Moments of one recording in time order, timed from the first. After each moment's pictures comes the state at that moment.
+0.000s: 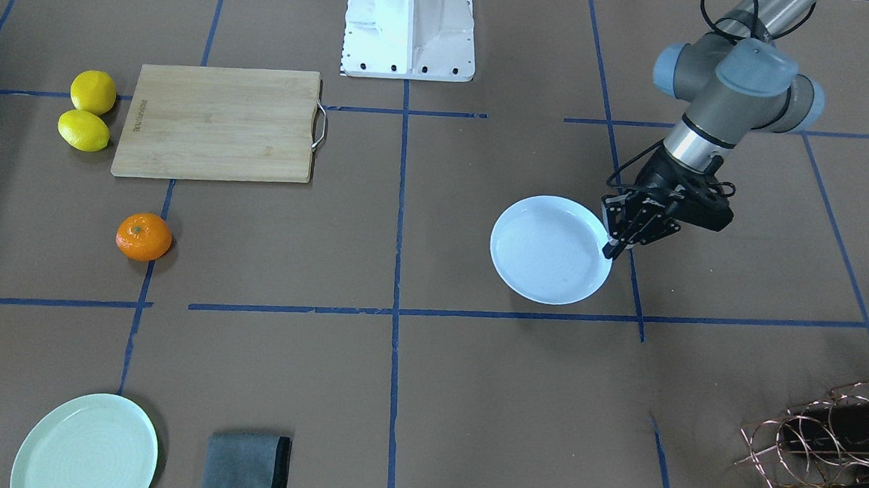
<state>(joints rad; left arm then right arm) -0.72 -1.85 -1.70 -2.32 -1.84 -1.18 1.58 -1.67 1.77 -1.53 2.35 -0.09</state>
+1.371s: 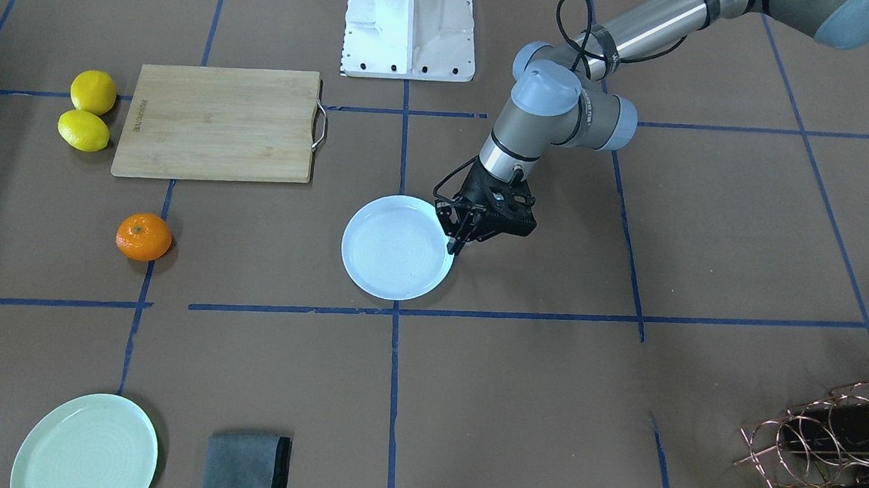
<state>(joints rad) -0.51 -2.16 -1.47 -2.24 -1.69 -1.34 1.58 -1.68 1.76 -1.52 2.35 -0.09</state>
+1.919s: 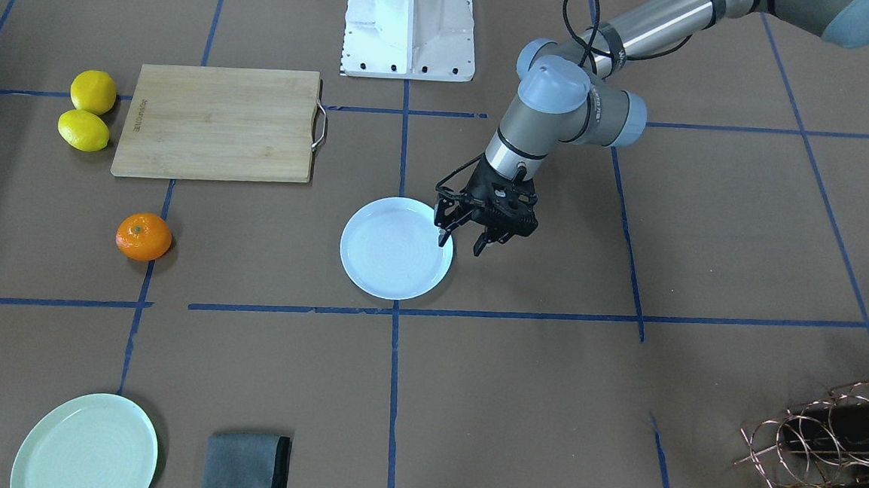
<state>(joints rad) -0.57 -2.14 -1.54 -2.15 -1.77 -1.15 1.58 -1.68 1.77 -1.52 2.35 -0.09</state>
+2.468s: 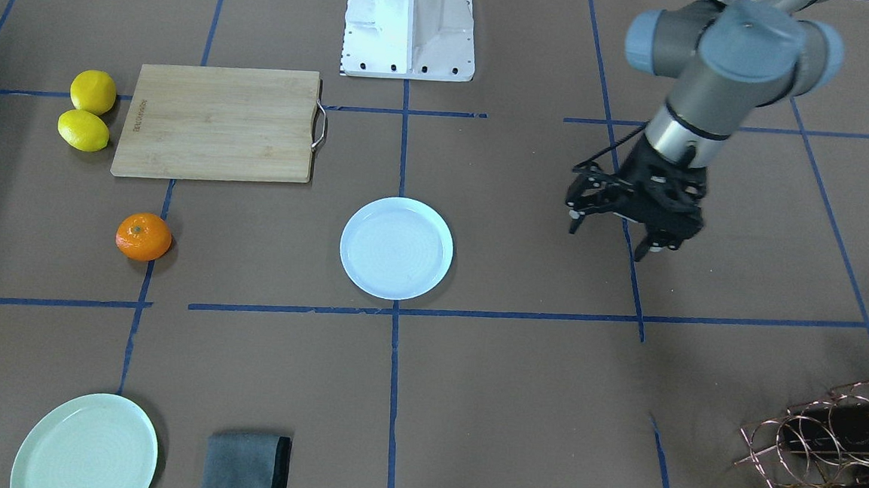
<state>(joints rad) -0.96 -1.94 -1.83 -1.80 -2.11 -0.54 1.57 -1.66 1.78 -1.52 2.35 -0.09</state>
